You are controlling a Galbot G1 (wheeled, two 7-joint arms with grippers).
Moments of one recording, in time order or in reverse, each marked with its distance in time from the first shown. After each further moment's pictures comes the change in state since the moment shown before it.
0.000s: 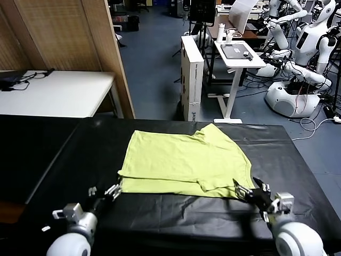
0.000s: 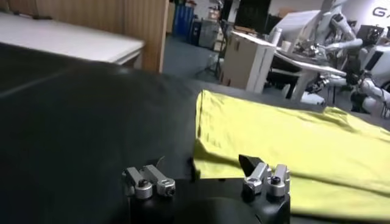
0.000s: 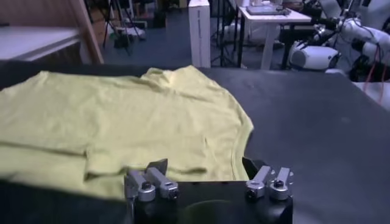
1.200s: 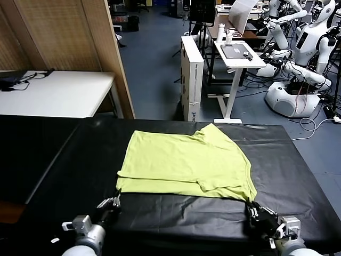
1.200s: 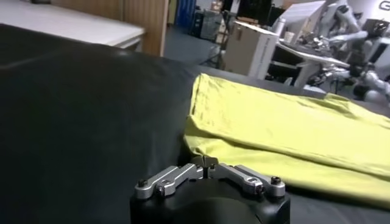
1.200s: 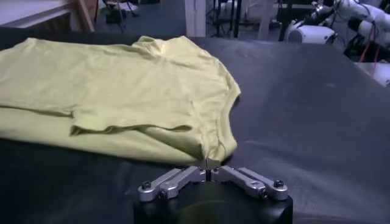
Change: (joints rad) left arm 0.033 -0.004 0.002 0.021 0.018 -0.029 -0.005; right arm -0.120 -0.002 0.032 0.026 -0.018 -0.010 0.004
